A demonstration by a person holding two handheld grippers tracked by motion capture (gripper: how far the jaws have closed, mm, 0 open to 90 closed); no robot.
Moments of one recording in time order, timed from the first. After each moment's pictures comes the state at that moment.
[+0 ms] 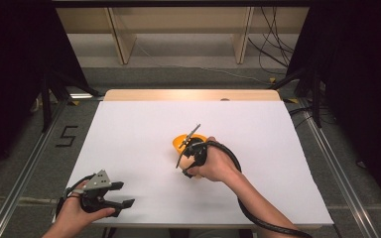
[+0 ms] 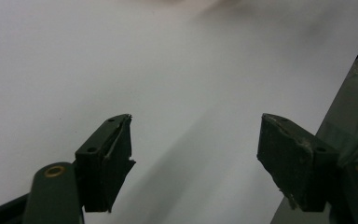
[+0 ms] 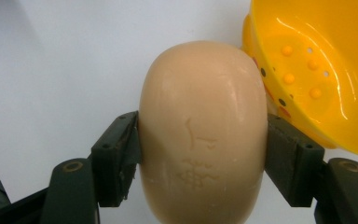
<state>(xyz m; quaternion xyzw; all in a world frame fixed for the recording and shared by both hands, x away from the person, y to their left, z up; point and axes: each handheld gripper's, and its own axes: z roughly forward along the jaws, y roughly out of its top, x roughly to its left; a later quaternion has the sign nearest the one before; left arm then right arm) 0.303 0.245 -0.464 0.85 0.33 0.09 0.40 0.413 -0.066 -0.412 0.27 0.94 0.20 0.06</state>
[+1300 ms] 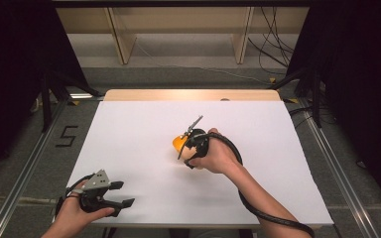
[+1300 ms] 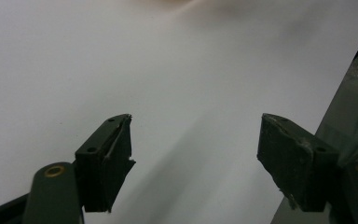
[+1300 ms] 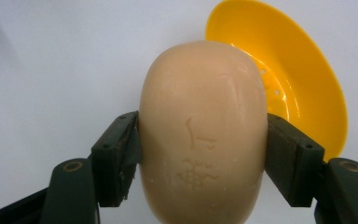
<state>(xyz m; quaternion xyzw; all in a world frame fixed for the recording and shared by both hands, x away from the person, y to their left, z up) 0.303 0.245 -0.463 0.84 0.33 0.09 0.42 0.429 -0.071 -0.397 0.28 0.94 0.20 0.08</state>
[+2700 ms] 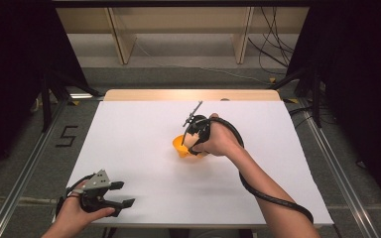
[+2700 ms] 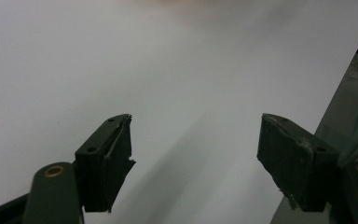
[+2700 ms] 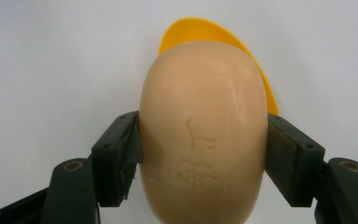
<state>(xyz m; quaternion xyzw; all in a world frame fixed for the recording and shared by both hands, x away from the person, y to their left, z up) 0.303 0.245 -0.464 0.84 0.33 0.09 0.42 0.463 -0.075 -0.378 0.25 0.95 0.18 0.09</state>
